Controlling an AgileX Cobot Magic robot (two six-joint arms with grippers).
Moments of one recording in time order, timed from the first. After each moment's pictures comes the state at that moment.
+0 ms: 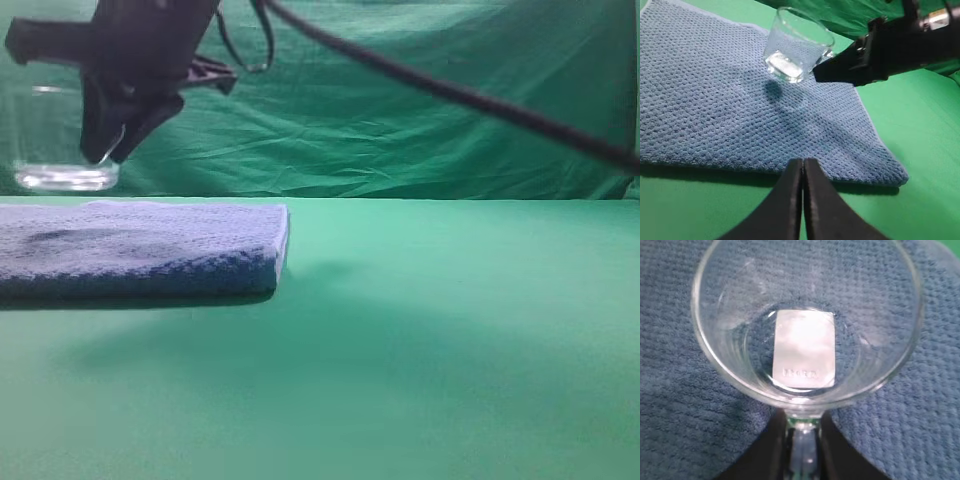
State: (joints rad) left arm -0.11 -0.02 -0.05 -0.37 0.45 -0.05; right arm 0.82 2.35 -1.99 0.17 0.64 -0.27
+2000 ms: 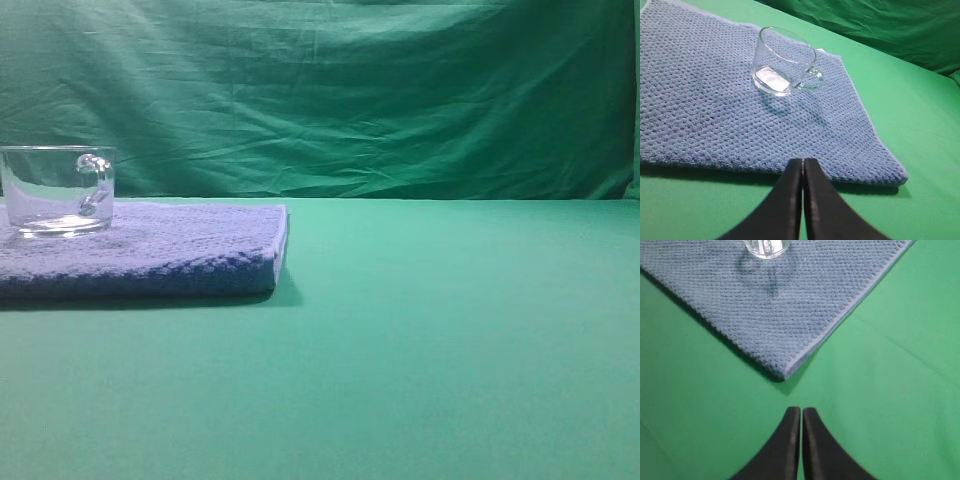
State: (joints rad) left arm -0.11 -0.02 -0.05 -0.37 0.45 -0.05; right arm 0.69 0.88 -0.75 0.17 0.75 -0.14
